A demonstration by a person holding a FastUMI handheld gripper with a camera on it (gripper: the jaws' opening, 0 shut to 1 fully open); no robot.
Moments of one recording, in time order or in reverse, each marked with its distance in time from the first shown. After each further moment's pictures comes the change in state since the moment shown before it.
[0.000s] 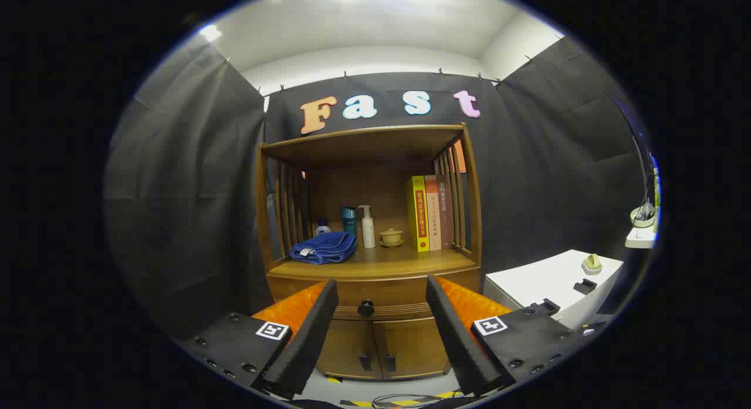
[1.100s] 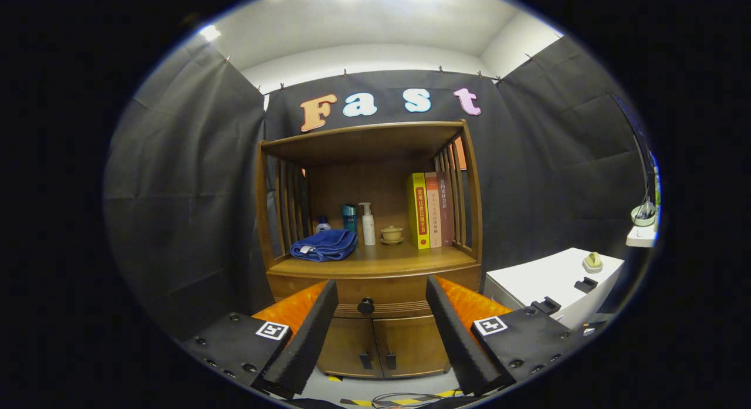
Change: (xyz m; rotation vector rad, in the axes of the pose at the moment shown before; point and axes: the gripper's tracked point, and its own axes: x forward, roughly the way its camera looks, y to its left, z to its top) arm 0.006 -0.010 -0.011 0.004 -0.001 0.002
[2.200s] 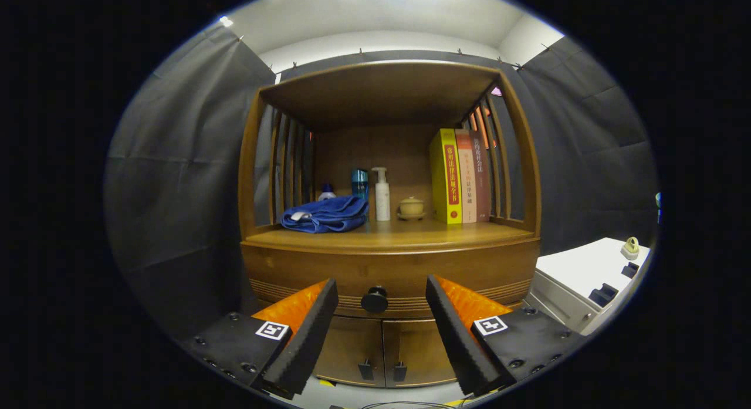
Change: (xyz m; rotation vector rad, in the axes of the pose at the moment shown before) arm 0.176 0.026 -0.135 -0.049 0.064 0.061
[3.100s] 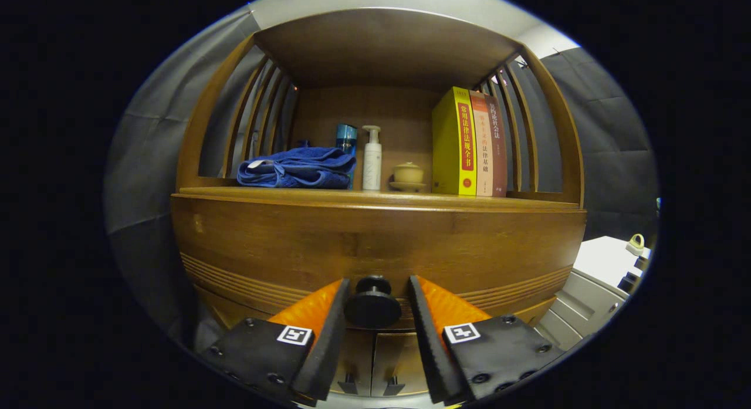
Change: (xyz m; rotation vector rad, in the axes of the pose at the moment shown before) arm 0.096 0.002 -0.069 -0.065 0.075 -0.089
